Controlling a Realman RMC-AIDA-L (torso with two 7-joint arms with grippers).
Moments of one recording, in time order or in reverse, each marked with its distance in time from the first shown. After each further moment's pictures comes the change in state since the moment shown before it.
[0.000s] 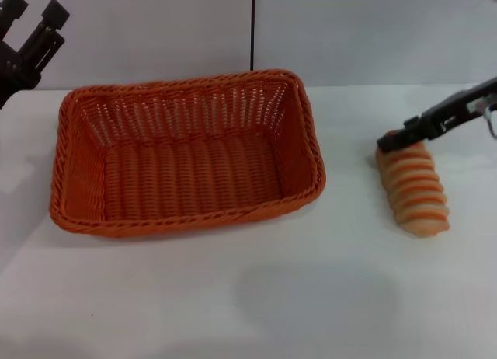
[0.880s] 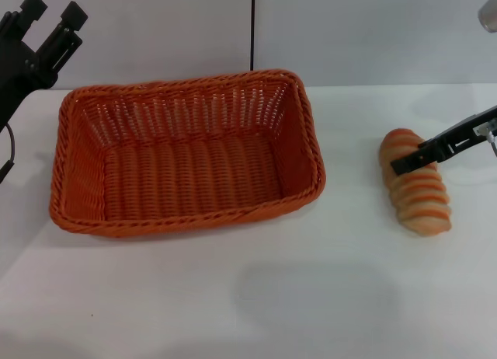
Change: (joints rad) left arm -0.024 0.001 0.025 -0.022 0.001 -0.023 -0.004; right arm -0.021 0.008 -0.002 0.043 -0.071 0.056 0.024
